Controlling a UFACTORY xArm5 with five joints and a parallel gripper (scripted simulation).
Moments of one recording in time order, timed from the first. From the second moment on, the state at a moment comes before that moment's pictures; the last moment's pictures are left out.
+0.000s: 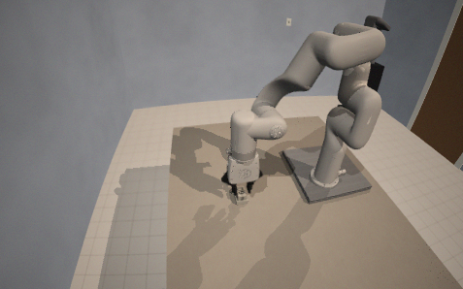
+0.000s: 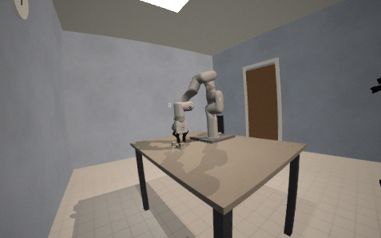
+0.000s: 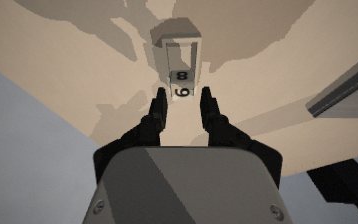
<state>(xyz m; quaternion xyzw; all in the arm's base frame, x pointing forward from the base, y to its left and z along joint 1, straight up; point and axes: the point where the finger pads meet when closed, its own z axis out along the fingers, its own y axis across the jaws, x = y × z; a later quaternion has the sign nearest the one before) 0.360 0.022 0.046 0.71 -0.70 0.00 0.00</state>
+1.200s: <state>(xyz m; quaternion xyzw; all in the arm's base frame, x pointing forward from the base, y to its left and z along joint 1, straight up) 0.360 0.022 0.046 0.71 -0.70 0.00 0.00</state>
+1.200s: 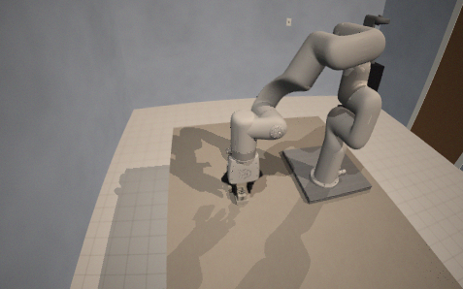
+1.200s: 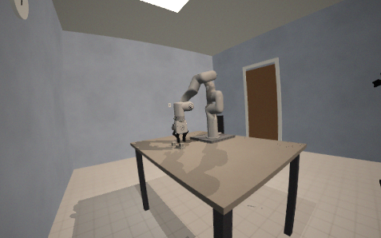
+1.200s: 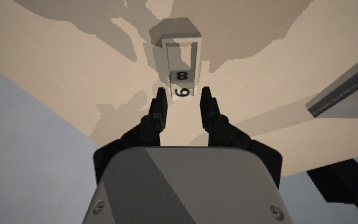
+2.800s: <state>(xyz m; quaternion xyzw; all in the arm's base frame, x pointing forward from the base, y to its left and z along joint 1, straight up) 0.359 0.022 0.025 0.71 -0.70 0.00 0.00</state>
